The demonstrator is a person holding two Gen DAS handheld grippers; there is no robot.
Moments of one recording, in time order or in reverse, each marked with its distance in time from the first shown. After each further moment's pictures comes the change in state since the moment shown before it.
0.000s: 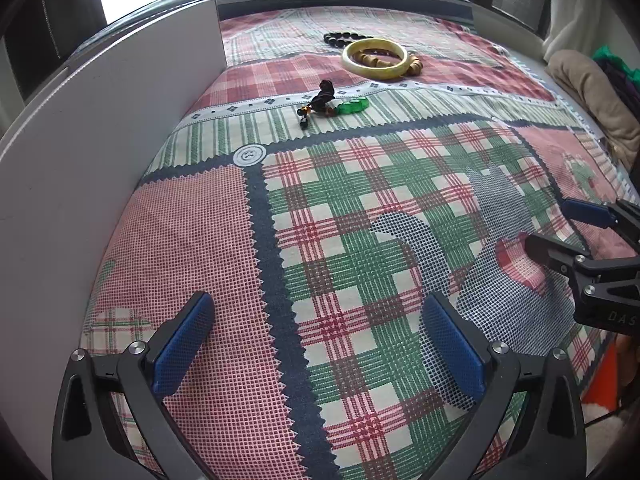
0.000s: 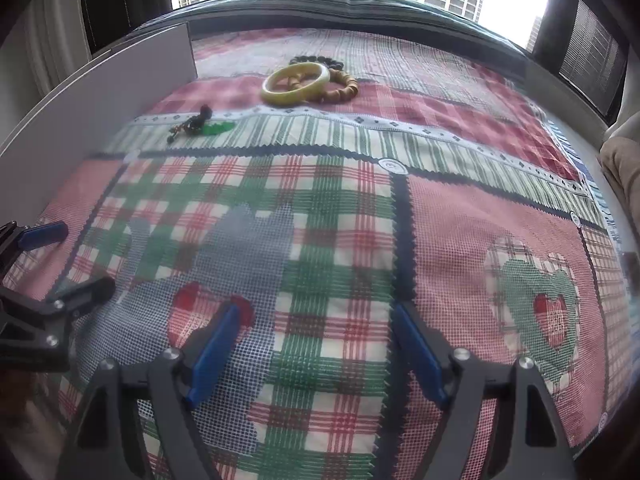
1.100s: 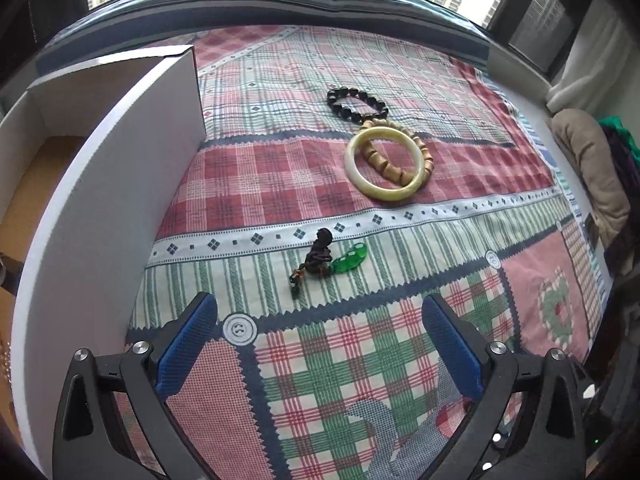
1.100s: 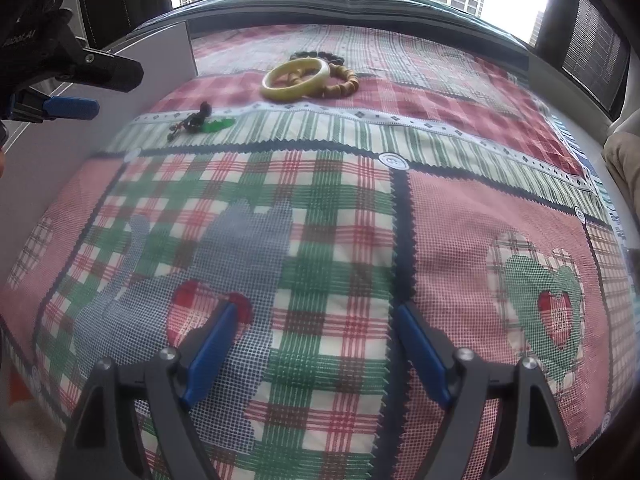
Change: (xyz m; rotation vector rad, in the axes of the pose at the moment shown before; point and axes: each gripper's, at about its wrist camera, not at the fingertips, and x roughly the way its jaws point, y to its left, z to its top) left arm 0.023 0.022 0.140 -0.115 0.061 -0.112; right arm 0.002 -0.003 0.001 0.003 0.020 0.018
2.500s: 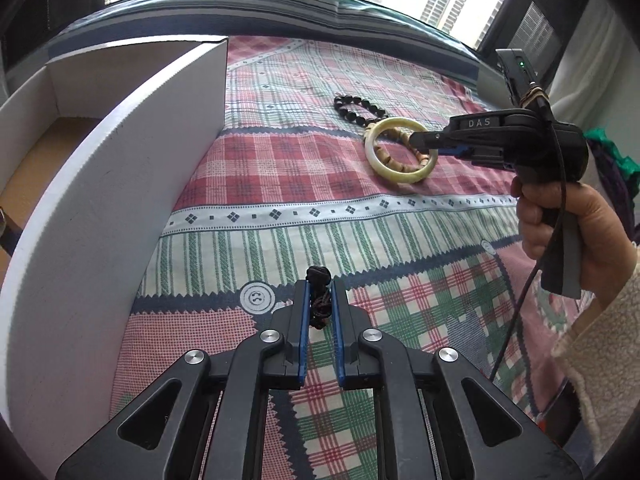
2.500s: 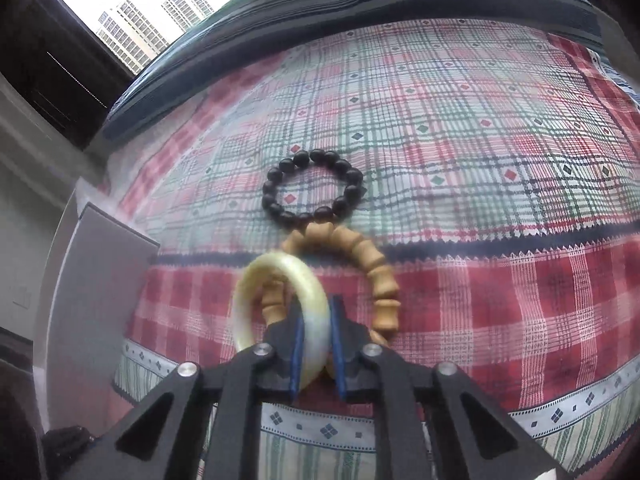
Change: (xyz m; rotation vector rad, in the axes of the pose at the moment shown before) left arm -0.033 0.029 -0.040 -0.031 -0.094 -0.090; right arm 0.115 -0.062 0.228 0.235 0.065 0.338
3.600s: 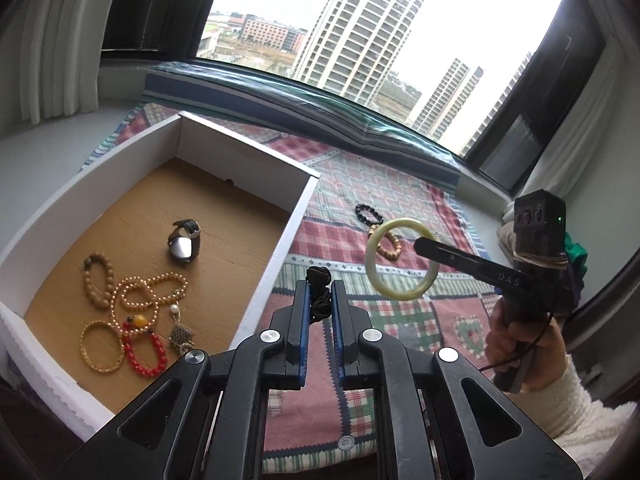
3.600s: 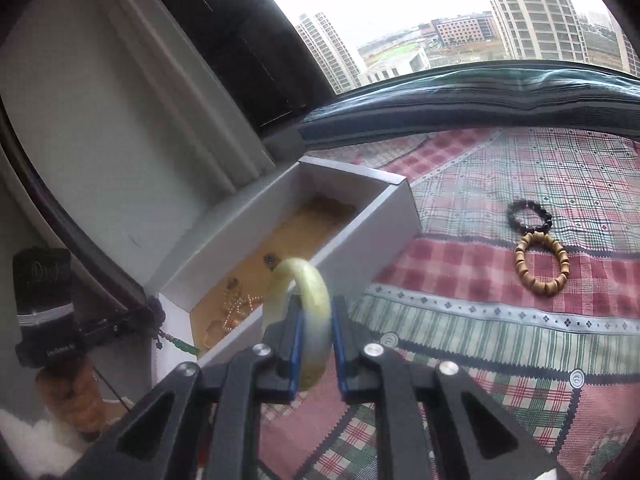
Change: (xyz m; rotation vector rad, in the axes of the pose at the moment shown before) left arm -0.247 0.088 -0.041 -0.187 -0.259 -0.049; right arm -0.153 0.191 -0.121 -0.324 -0.158 0.374
